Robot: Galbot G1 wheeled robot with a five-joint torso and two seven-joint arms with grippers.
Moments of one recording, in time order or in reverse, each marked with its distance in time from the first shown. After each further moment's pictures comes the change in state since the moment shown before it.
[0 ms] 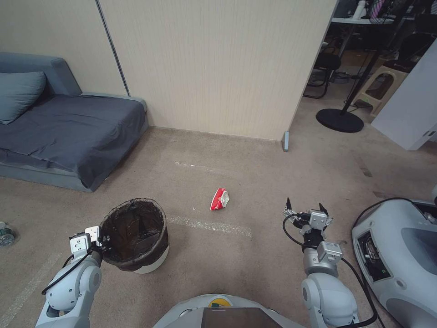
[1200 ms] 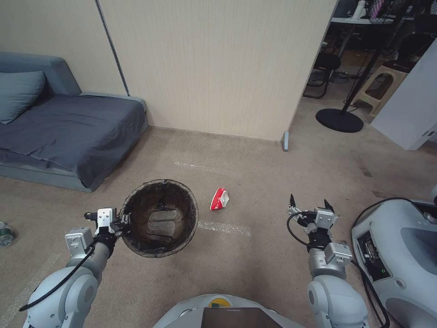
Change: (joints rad) left arm 0.131 -0.017 0.008 -0.349 -0.055 -0.120 0.229; right arm -0.036 0.000 0.010 0.083 0.007 0.007 -0.032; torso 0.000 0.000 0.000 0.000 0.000
